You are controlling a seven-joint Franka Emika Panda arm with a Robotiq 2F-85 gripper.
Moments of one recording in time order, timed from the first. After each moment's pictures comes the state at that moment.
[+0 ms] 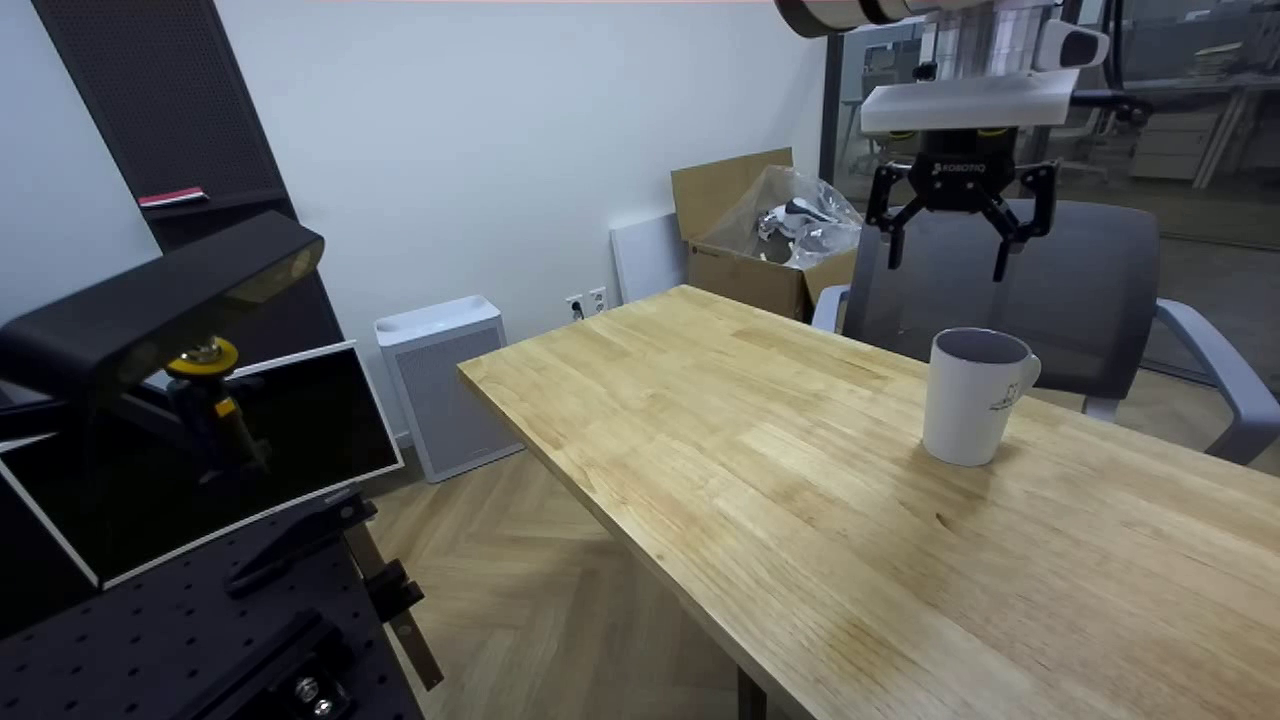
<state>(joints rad) 0.02 0.71 0.01 -1.54 -0.02 2.29 -0.12</state>
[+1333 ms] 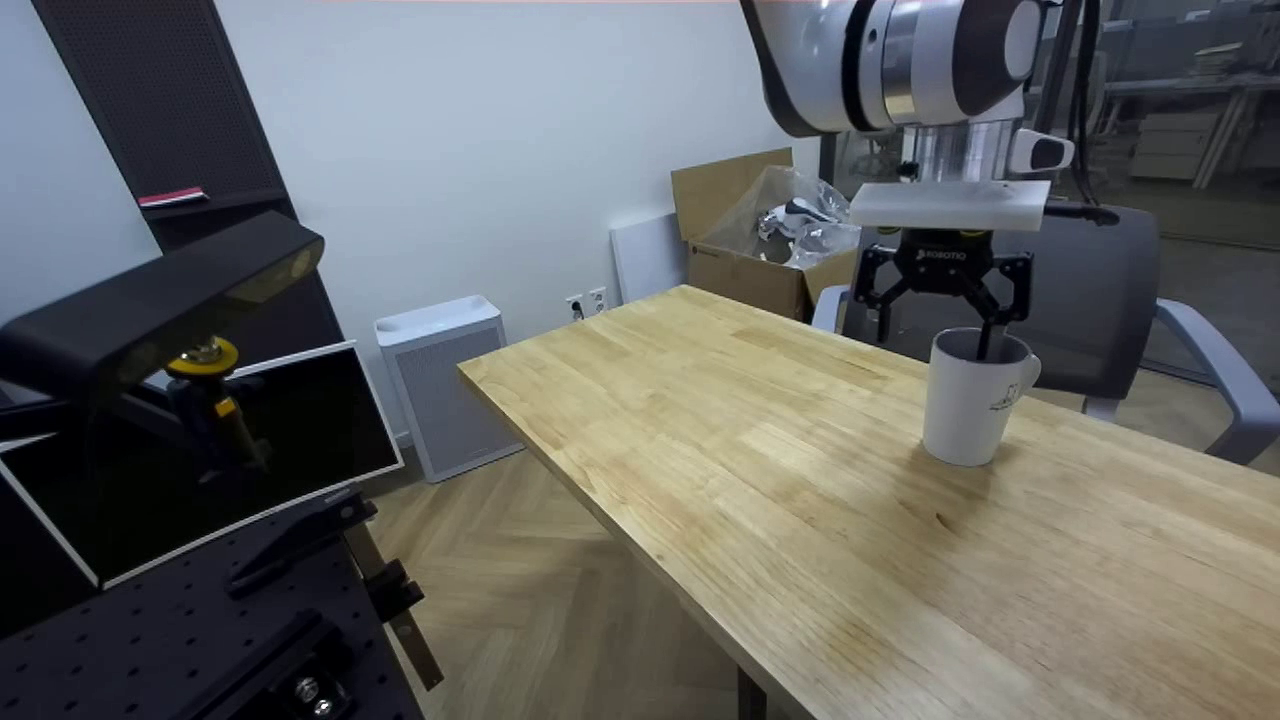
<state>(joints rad) 0.02 0.83 0.01 -1.54 -0.08 2.36 -0.12</state>
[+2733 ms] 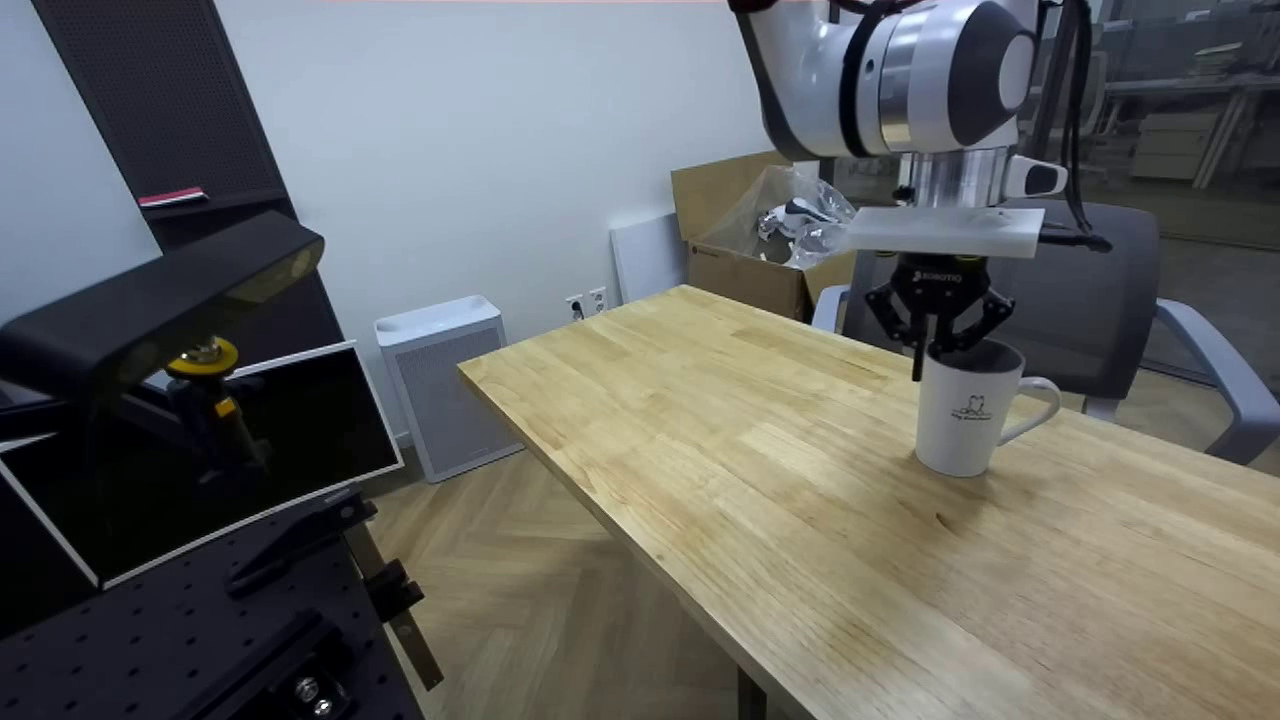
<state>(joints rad) 0.02 0.86 0.00 -1.53 -0.08 2.38 -0.12</state>
